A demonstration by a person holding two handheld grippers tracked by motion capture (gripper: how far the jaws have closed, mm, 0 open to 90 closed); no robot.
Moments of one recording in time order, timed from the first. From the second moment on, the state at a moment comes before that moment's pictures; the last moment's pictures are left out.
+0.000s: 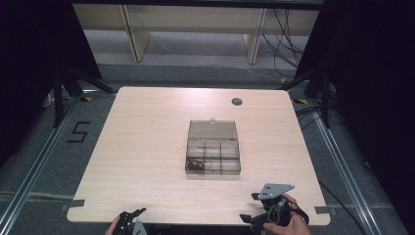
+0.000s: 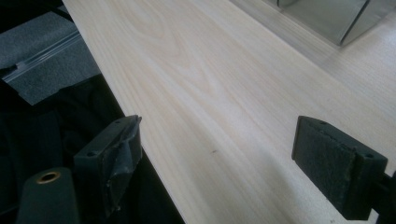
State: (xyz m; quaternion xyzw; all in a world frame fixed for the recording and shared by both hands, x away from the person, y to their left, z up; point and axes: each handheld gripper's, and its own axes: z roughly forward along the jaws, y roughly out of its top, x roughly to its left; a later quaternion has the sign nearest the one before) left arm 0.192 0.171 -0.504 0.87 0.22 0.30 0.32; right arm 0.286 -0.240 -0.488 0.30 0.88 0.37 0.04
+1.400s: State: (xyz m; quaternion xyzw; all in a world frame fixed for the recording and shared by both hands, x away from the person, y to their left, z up) left arm 0.192 0.171 -0.505 0.87 0.21 0.31 0.33; right arm 0.266 -0.251 -0.490 0.30 0.89 0.34 0.07
